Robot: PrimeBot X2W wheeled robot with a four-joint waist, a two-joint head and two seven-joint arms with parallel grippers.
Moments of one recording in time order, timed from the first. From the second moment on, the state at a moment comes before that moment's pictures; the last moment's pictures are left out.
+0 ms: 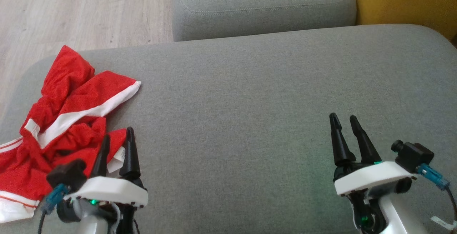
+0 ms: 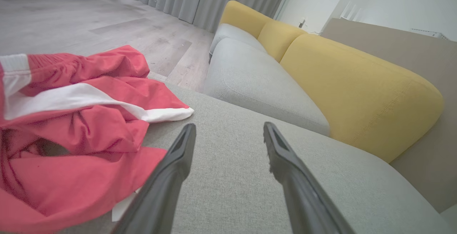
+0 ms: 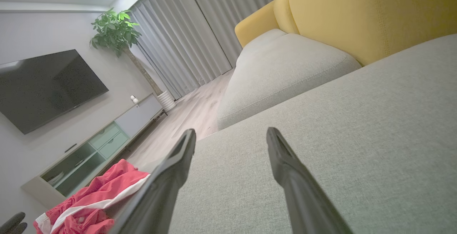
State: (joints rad) left arm -0.01 0.03 -0.09 0.18 -0.45 0.02 -0.17; right arm -0.10 -0.11 0.22 0.30 0.64 0.13 -0.17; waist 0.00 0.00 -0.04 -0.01
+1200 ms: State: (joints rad) left arm -0.01 0.03 -0.13 0.14 -0.11 0.06 -0.25; right arm -0.15 -0.11 0.25 0.35 0.32 0.13 -0.25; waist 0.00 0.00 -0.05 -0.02
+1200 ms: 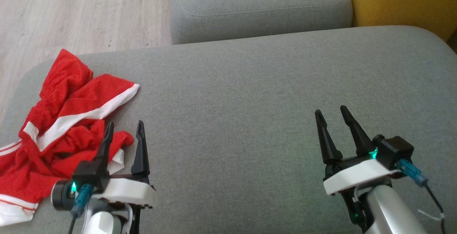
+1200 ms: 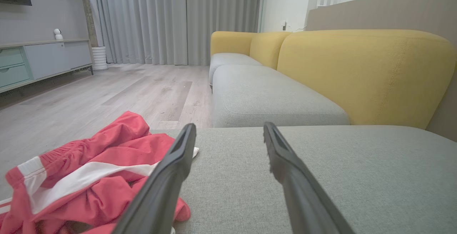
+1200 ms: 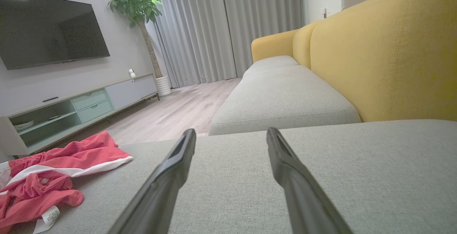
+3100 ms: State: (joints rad) left arm -0.01 0.04 -0.05 0.21 -0.12 0.06 -0.25; right arm -0.15 -0.08 0.33 0.35 0.37 0.13 -0.25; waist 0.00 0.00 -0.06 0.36
